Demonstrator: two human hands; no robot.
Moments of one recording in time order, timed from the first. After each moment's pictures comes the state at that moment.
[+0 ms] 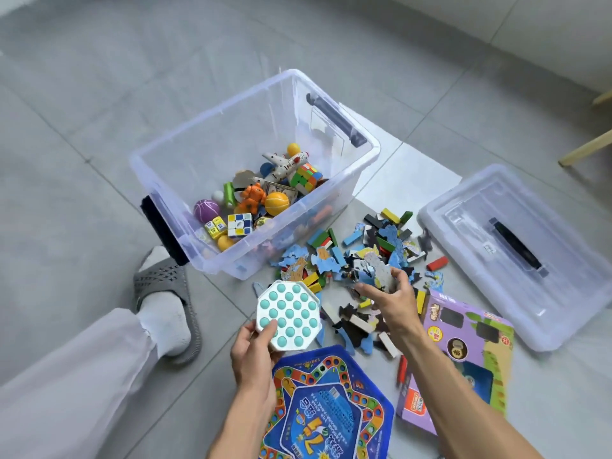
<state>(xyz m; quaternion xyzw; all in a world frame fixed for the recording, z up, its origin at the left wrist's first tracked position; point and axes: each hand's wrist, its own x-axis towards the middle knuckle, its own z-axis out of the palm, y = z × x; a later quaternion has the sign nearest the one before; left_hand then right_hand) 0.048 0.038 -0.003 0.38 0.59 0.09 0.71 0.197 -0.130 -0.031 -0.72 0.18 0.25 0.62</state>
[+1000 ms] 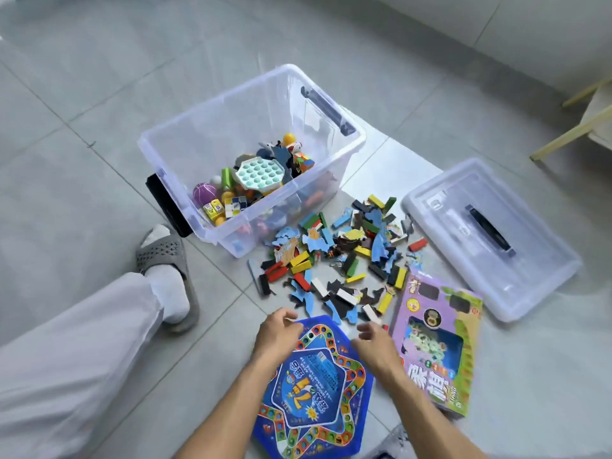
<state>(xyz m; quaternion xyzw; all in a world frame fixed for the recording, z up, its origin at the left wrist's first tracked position) 0.031 0.013 -0.031 0.72 0.43 -0.22 0.50 0.082 -0.178 -0.050 -0.85 0.15 0.37 0.35</state>
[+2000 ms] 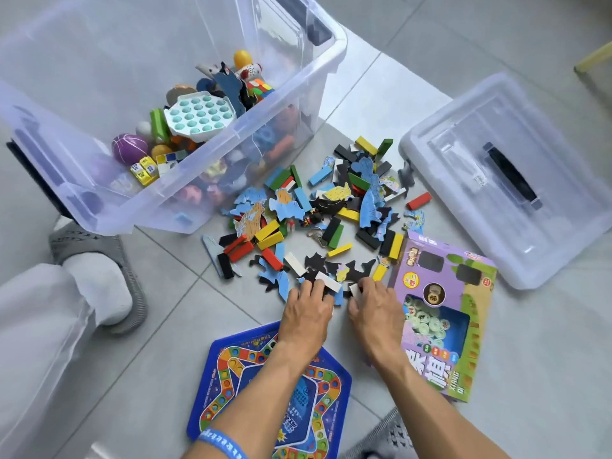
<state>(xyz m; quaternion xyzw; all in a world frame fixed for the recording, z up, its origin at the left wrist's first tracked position) 0.079 -0.066 -0.125 0.98 -0.02 -0.16 0.12 0.127 -0.194 -0.127 -0.98 -0.04 0.18 0.10</state>
